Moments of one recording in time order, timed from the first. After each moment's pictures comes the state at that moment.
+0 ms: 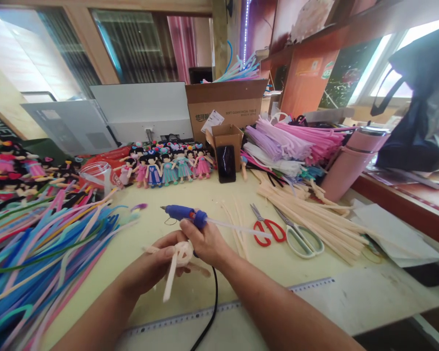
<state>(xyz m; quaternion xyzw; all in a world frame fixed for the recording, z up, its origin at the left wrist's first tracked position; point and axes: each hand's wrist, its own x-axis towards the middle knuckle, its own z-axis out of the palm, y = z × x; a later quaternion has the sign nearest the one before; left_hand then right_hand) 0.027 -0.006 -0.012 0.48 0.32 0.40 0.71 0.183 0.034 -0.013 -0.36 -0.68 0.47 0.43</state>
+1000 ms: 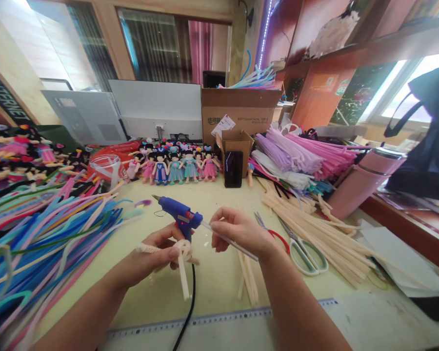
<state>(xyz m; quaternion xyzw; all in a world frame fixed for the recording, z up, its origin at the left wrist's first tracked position) 0.011 -0.001 -0.006 0.58 0.37 0.42 0.60 0.242 0.052 0.021 -0.33 -0.61 0.65 0.29</state>
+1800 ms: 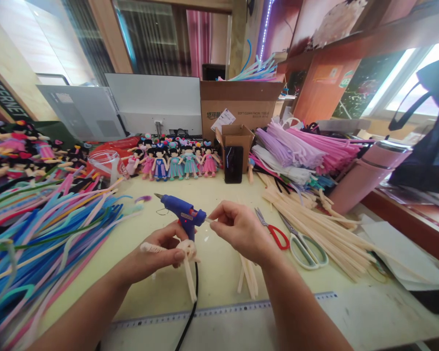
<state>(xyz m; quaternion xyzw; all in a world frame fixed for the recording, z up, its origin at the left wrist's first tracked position) 0.019 -0.003 0.001 0.61 0.39 0.40 0.56 0.240 0.035 0.027 -0.40 -0.71 0.43 0.38</state>
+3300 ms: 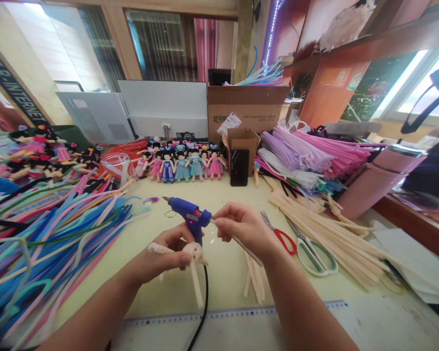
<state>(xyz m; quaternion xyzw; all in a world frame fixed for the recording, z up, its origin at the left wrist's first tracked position) 0.018 -0.004 -0.004 0.60 0.38 0.39 0.59 0.236 0.046 0.021 -0.33 -0.61 0.60 0.40</state>
